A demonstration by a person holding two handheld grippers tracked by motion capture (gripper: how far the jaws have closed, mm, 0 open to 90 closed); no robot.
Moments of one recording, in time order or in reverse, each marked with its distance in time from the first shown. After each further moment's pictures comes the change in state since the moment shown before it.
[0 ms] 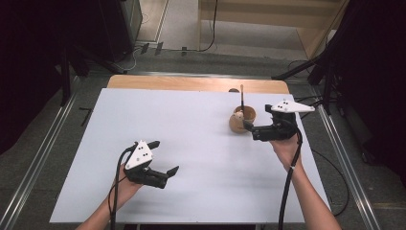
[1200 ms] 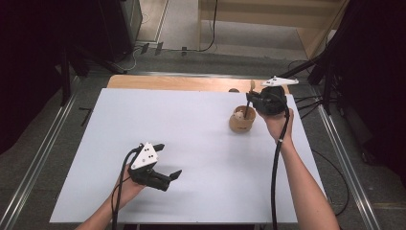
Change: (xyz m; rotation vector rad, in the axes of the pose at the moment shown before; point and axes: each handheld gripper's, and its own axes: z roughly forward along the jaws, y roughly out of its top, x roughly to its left) left arm -0.003 -0.005 0.012 0.052 -0.051 0.023; right arm -0.026 0.044 0.050 0.106 -0.138 0.021
